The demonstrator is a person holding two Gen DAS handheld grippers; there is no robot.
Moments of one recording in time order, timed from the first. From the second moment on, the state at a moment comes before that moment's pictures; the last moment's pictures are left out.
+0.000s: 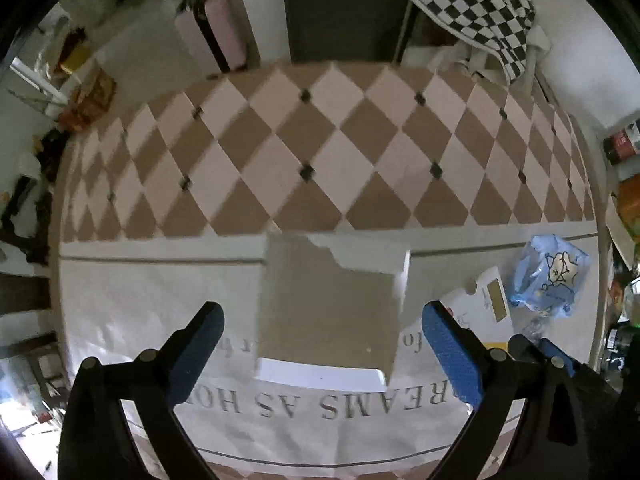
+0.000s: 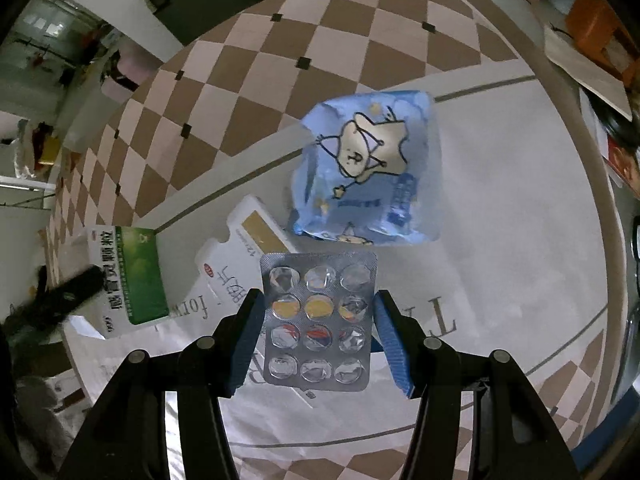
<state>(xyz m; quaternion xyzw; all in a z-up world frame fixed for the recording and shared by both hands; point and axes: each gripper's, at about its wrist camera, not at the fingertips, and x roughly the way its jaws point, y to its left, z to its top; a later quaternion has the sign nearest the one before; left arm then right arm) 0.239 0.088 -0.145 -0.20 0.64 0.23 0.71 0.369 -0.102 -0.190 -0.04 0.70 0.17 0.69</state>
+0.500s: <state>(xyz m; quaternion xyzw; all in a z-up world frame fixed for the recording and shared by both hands) 0.265 0.087 -0.193 -0.21 0.69 0.19 0.67 0.368 -0.088 -0.200 -0.04 0.70 0.18 0.69</state>
